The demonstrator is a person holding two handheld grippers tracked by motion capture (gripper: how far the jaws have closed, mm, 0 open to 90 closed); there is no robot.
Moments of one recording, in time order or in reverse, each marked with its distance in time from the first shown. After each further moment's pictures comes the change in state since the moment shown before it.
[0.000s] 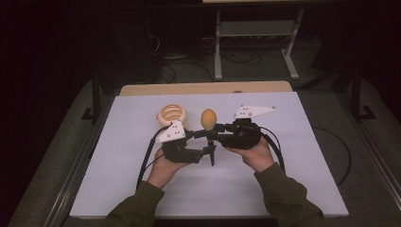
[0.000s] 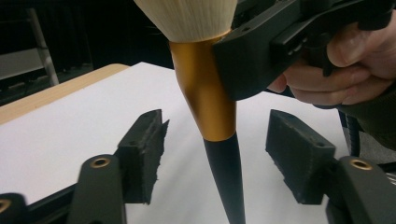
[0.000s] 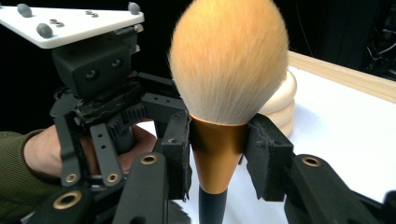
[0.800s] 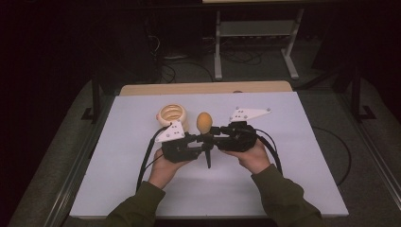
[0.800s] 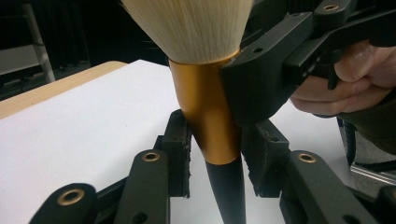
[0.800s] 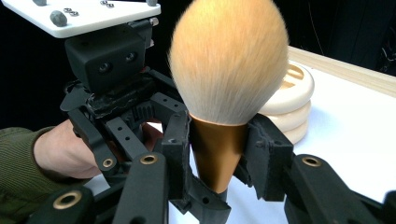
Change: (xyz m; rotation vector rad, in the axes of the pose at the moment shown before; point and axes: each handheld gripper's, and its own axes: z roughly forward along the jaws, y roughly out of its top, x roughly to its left) left arm 0.001 -0.001 -0.002 0.008 -0.008 -0.016; right arm 0.005 -0.004 0.008 0.007 0.033 -0.009
